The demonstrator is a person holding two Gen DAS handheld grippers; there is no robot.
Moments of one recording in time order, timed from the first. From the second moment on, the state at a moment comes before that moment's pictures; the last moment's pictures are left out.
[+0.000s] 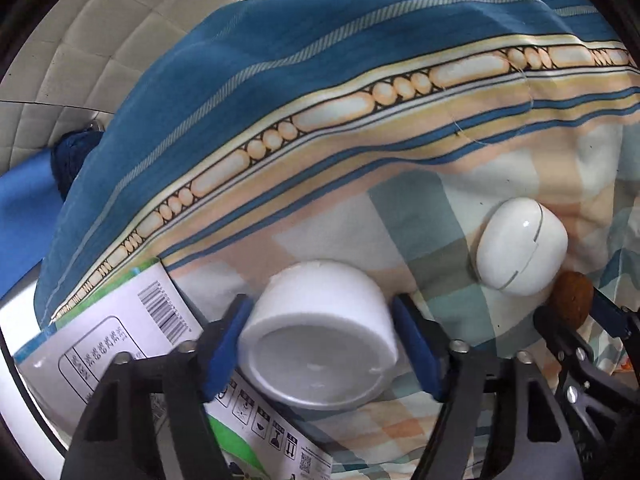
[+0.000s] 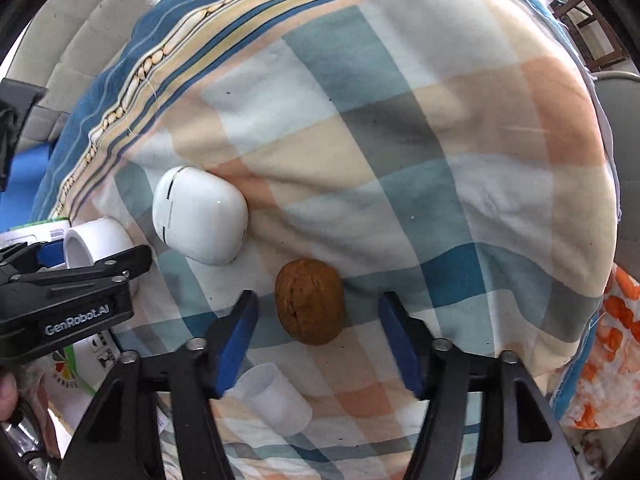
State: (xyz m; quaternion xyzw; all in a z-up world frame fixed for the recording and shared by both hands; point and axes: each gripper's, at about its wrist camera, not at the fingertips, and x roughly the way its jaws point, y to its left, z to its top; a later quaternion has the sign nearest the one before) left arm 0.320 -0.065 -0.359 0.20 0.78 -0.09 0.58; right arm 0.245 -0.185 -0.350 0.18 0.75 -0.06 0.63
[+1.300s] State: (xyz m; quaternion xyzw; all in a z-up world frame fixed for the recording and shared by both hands) left arm 0.251 -0.061 -0.295 0.08 0.74 -0.14 0.66; right arm 0.222 -0.229 -0.319 0.19 0.74 -0.04 0.64
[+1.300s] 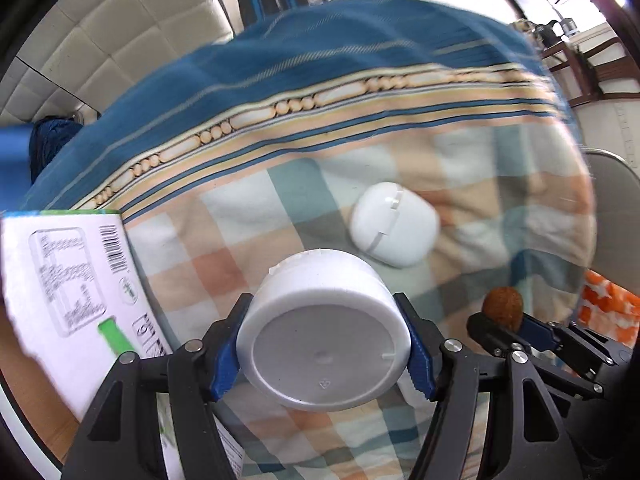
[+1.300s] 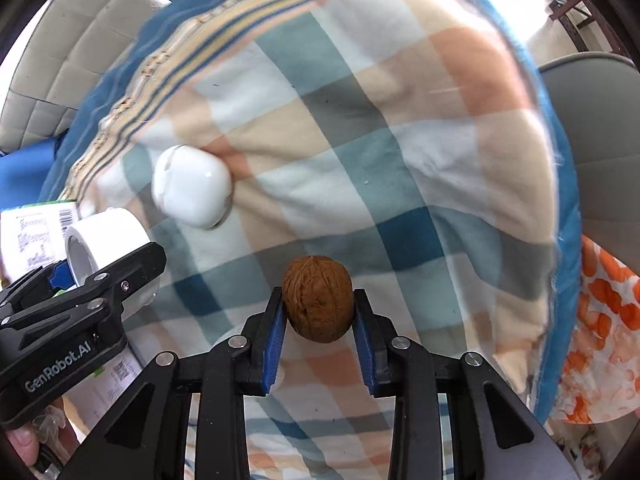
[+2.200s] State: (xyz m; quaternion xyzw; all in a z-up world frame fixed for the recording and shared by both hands) left arm 0.213 0.248 -0.153 -0.04 0.67 -0.03 0.74; right arm 0.203 0.049 -0.173 0.14 0.68 0.12 0.71
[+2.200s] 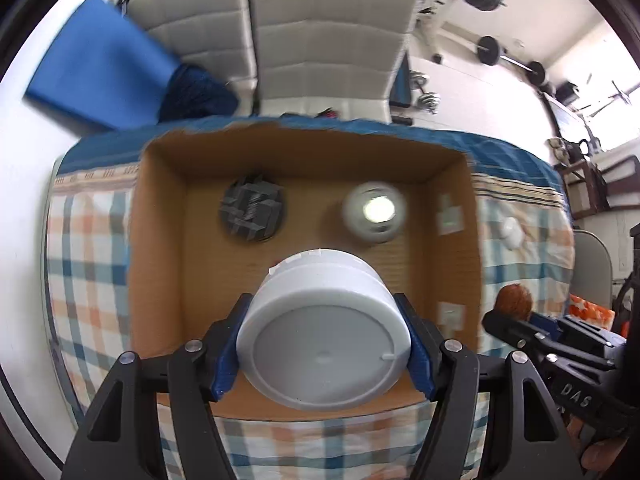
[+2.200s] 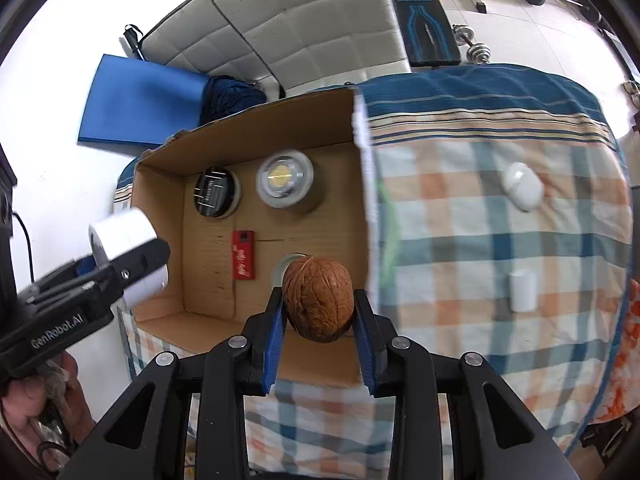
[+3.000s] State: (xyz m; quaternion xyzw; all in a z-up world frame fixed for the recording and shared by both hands) left arm 0.227 0.316 -0.314 -0.03 0.77 0.01 0.64; right arm 0.257 0.135 -0.308 0.08 0.73 0.02 0.68
